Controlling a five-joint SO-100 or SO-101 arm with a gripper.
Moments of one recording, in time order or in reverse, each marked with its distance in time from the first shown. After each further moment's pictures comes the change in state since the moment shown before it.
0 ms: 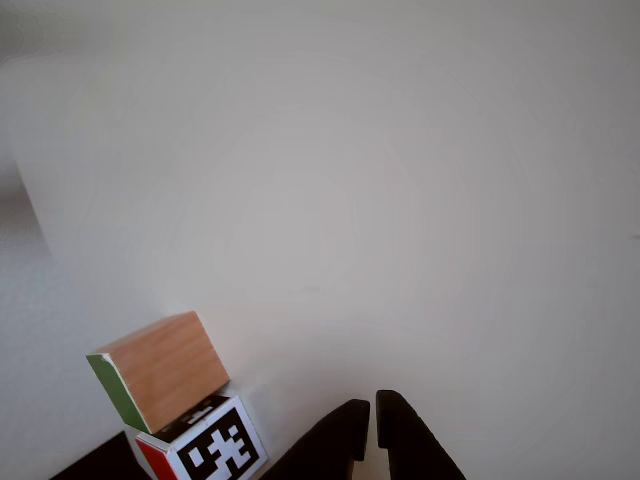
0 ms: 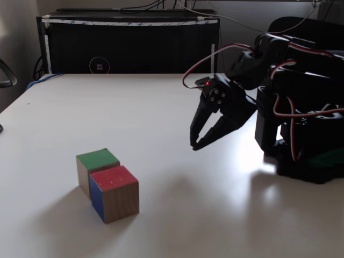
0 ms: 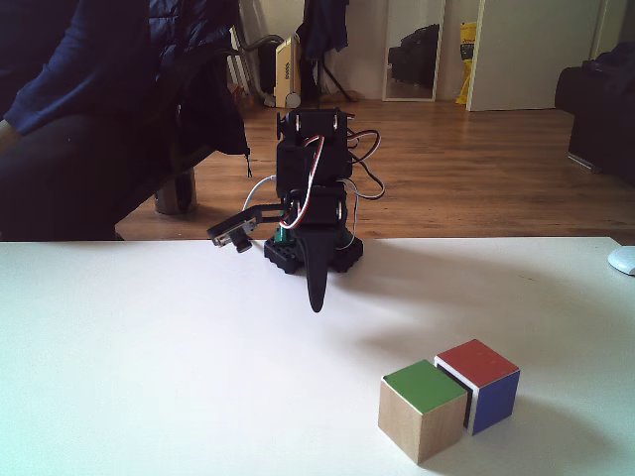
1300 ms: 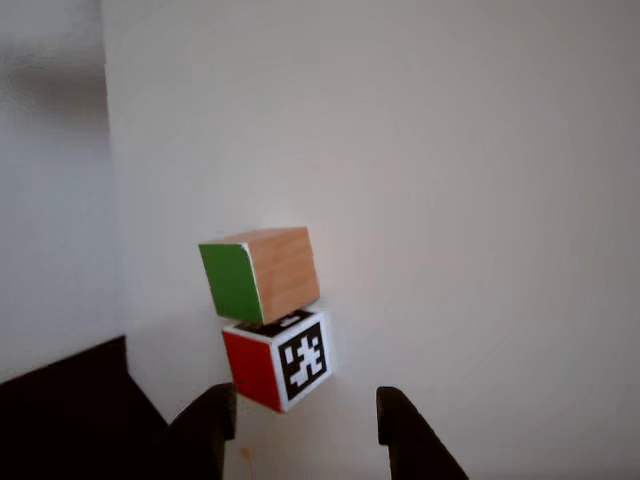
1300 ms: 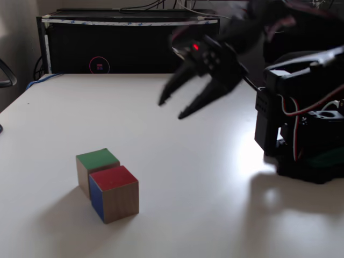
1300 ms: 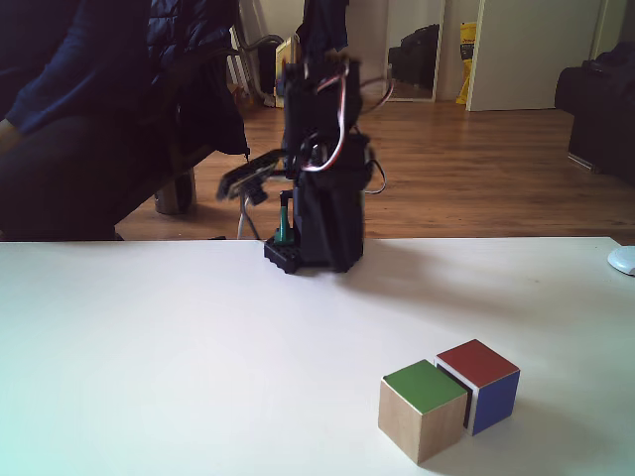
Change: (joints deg) arm -7.3 -32.9 -29.9 -4.1 -8.7
